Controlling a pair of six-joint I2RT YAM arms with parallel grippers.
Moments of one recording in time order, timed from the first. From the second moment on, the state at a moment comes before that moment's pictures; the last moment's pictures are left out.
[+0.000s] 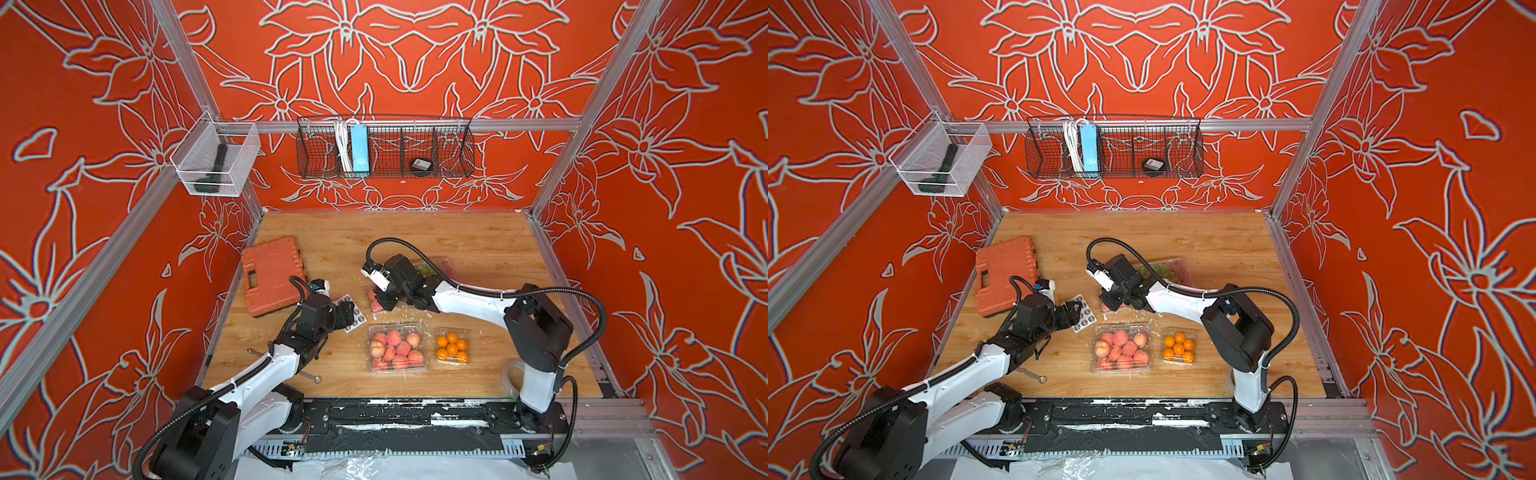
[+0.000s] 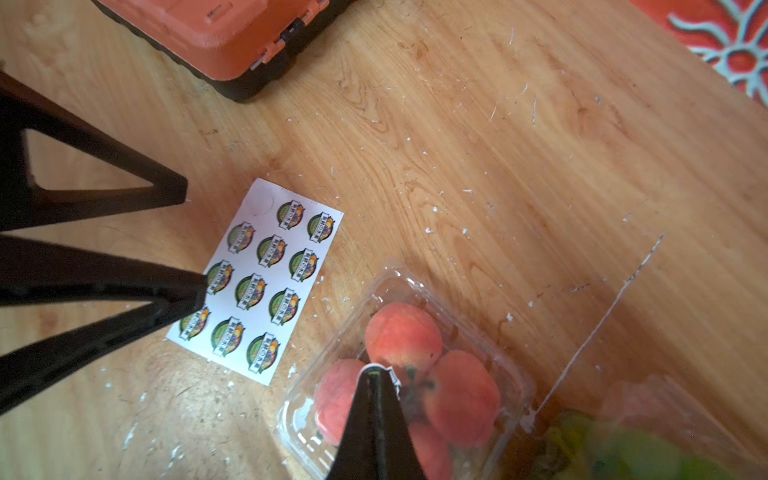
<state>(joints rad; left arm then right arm) -0.32 1.04 0.31 0.09 -0.03 -0.55 0.85 1.88 1.27 -0.14 -0.06 -0.10</state>
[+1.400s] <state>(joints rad) -0.35 1.08 0.31 0.13 -0.01 -0.55 0.85 1.74 1.19 -0.12 -0.10 -0.11</state>
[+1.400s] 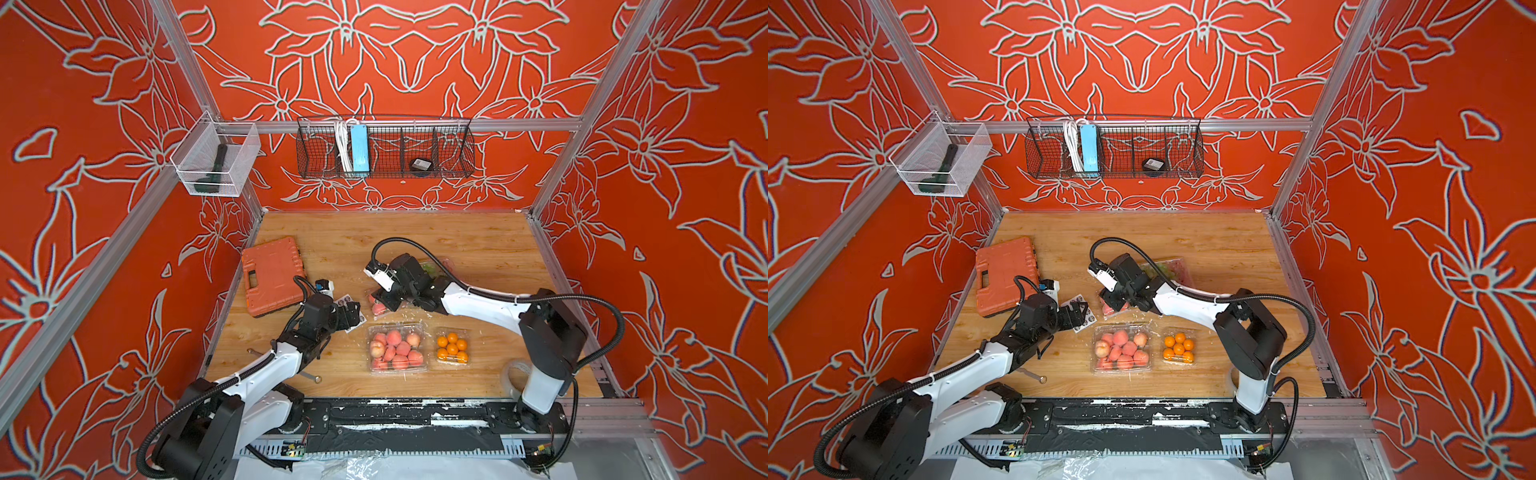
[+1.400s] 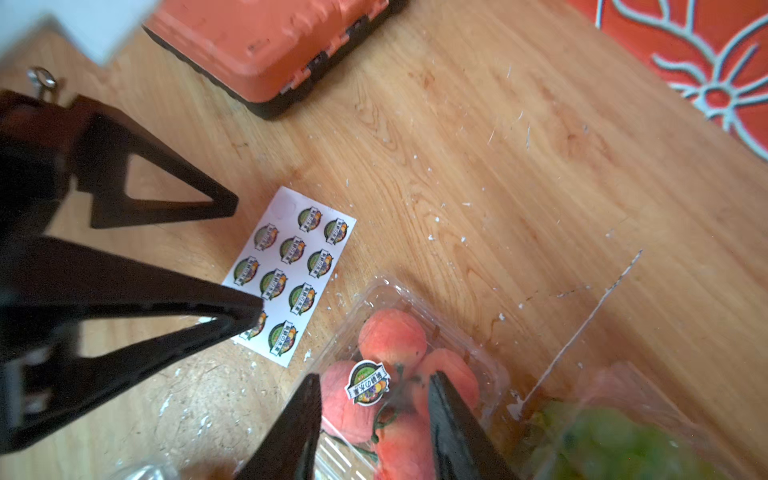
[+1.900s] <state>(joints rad) -0.49 1.38 0.44 0.10 -0.29 -0.63 0.85 1.35 0.85 -0.04 -0.11 -0.03</state>
